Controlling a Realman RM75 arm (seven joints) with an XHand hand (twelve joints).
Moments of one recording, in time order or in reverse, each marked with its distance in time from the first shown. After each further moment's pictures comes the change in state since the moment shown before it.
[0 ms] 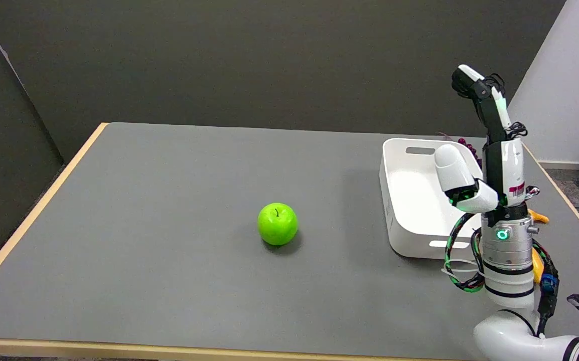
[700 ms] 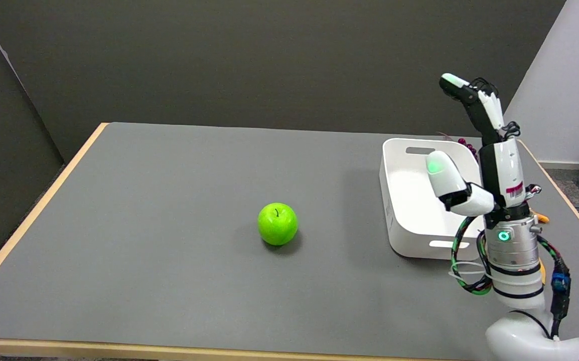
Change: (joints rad) arm -0.046 0.043 0.026 0.037 -0.031 -0.045 -0.048
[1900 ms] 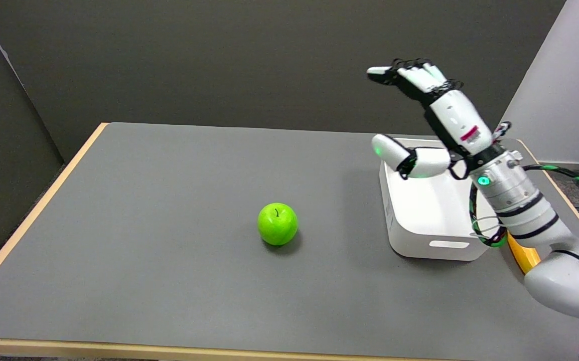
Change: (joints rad) arm -0.072 0.179 0.309 0.283 -0.180 -0.661 0.048
